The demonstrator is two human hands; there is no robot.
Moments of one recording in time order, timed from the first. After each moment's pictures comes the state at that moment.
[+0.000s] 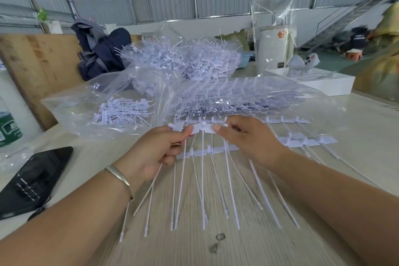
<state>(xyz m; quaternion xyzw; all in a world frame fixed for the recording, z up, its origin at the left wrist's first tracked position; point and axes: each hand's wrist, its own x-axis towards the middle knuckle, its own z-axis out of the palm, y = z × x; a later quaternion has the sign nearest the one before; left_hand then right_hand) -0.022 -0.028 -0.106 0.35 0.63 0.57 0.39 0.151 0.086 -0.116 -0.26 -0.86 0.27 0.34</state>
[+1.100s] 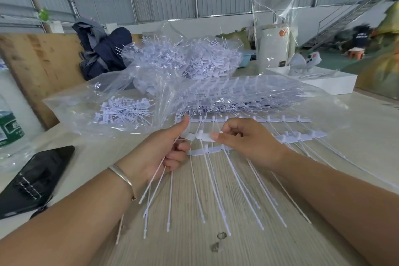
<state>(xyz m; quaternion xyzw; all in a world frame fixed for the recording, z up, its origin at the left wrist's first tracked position) -0.024 -0.023 -0.110 0.29 0.59 0.55 0.51 0.150 0.090 -0.124 -0.25 -0.84 0.36 0.32</state>
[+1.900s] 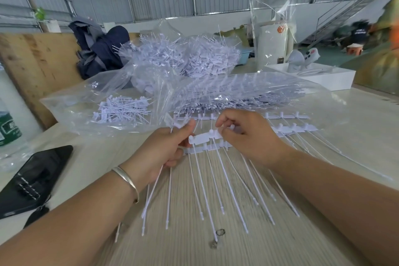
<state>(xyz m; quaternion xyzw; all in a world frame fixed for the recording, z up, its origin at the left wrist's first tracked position) -0.017 -0.025 -0.115 0.38 0.66 0.54 0.35 0.154 0.083 -0.117 -0.20 -0.87 0.25 0.38</state>
